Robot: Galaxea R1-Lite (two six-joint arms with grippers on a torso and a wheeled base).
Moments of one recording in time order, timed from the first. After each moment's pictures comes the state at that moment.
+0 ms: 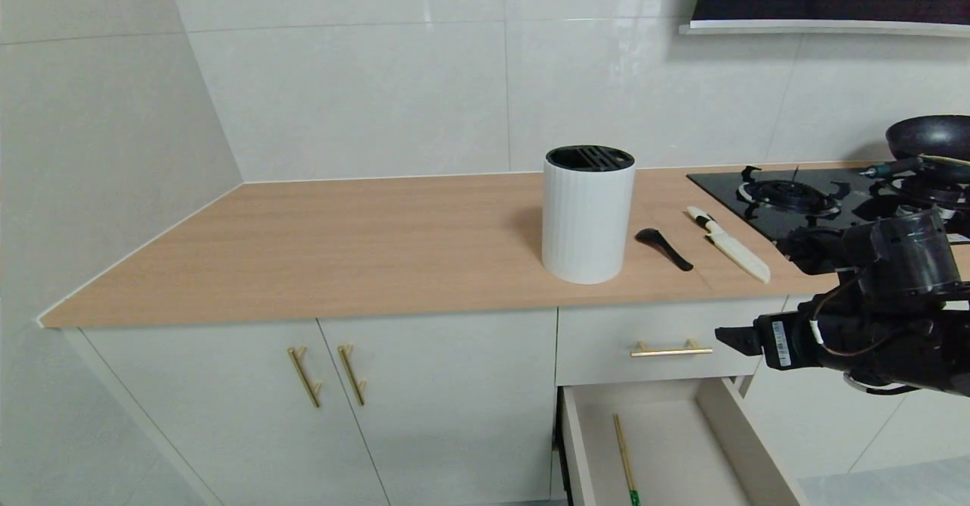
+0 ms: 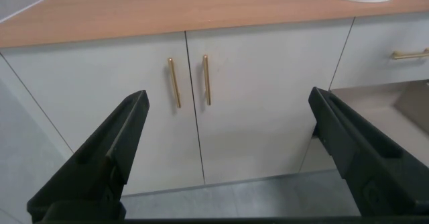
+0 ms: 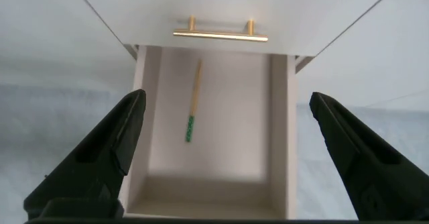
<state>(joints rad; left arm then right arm) 0.00 0.00 0.00 0.01 -0.08 0.02 0.32 1.57 -0.75 -0.19 -0.20 0.09</state>
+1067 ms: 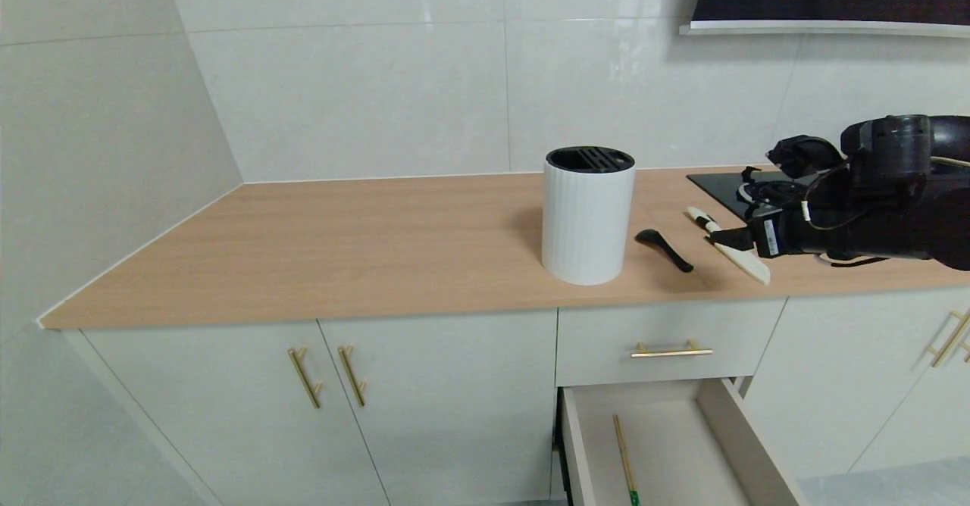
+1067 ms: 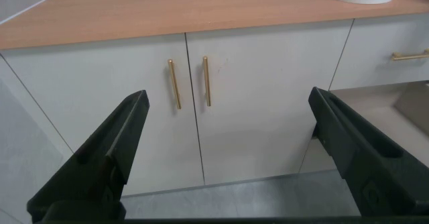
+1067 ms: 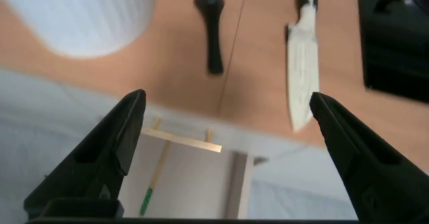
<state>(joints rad) 0.00 0.00 0.00 0.01 -0.08 0.02 0.08 1.85 -1.25 -0.17 0.10 -0.21</state>
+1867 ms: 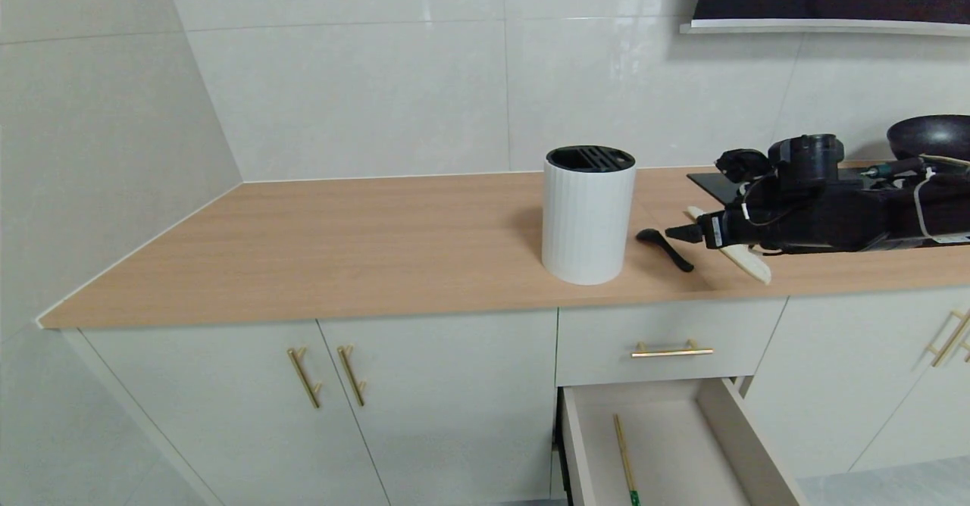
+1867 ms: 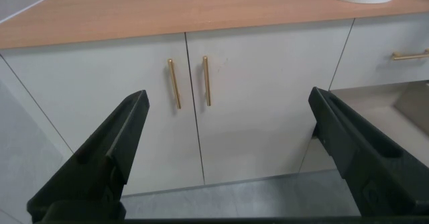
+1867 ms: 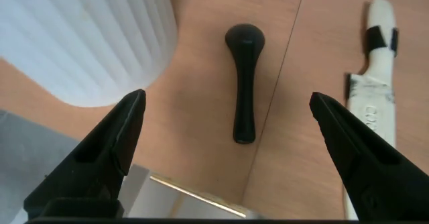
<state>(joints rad) 0.00 0.00 0.00 0.01 -0.08 0.02 0.07 2.16 -1.57 -0.14 0.27 -0.17</state>
